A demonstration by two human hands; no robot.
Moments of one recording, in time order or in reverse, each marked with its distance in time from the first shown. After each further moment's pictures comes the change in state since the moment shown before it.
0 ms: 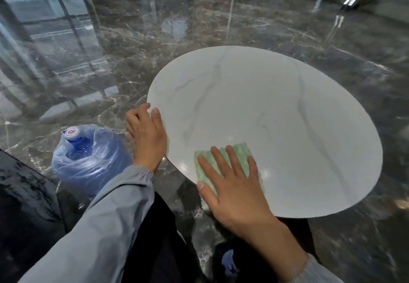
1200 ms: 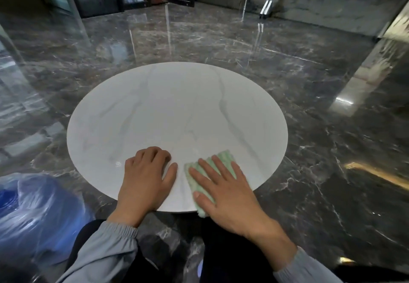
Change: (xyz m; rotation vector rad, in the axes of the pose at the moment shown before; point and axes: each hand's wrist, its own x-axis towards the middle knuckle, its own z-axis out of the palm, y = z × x) left_hand -0.114 0.073 0.046 0.385 -0.337 0.679; right_hand -0.074 0.105 -0.002 0.041 0.128 0.144
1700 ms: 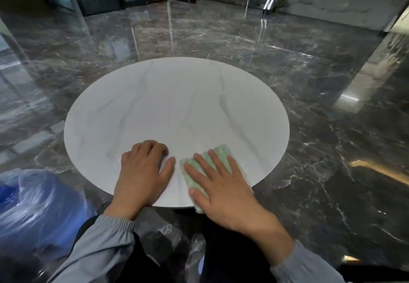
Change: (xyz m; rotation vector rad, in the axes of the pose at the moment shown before) left_hand 0.003 0.000 -0.002 0.002 -0.035 -0.025; right_hand 0.008 0.000 0.005 -0.021 -0.010 -0.032
